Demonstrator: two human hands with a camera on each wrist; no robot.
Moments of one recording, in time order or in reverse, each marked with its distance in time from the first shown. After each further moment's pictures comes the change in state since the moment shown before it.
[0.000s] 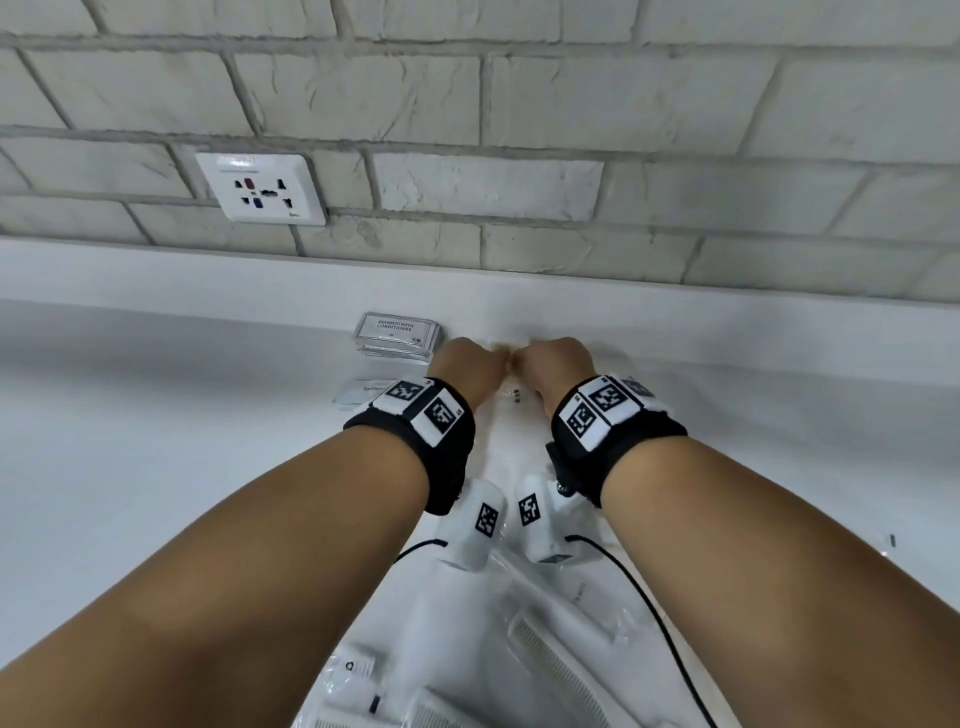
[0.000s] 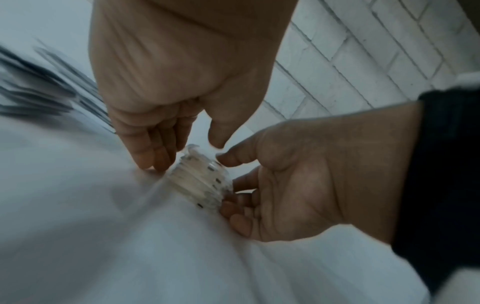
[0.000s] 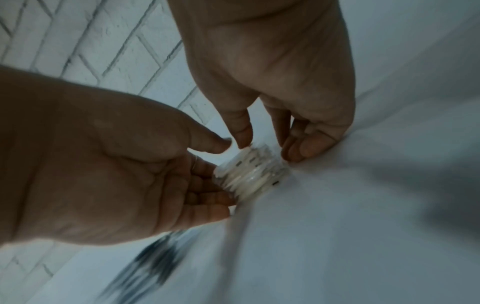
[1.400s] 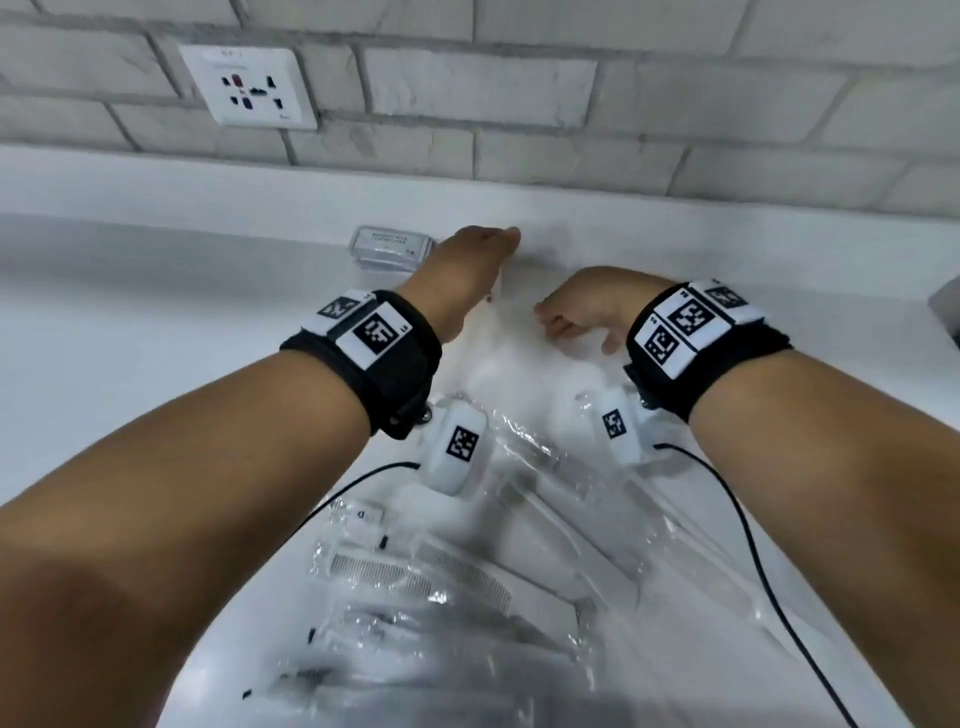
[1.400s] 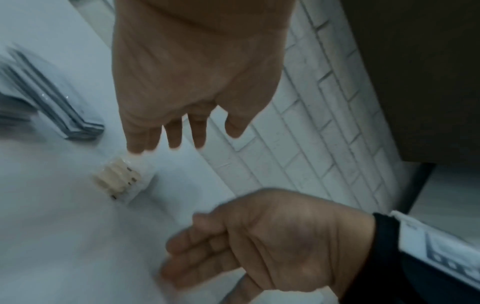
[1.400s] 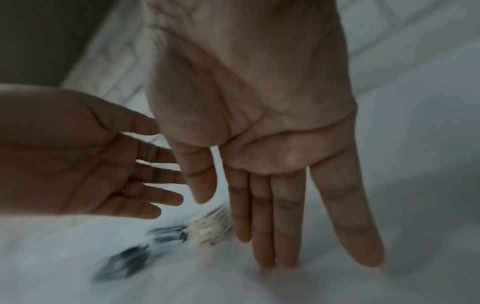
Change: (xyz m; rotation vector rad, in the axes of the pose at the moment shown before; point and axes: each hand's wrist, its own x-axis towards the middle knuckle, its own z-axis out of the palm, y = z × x) left_hand -0.073 0.018 -0.018 0.062 -0.209 0.226; right_hand -0.054 0.004 -0.049 -0.414 -0.257 0.103
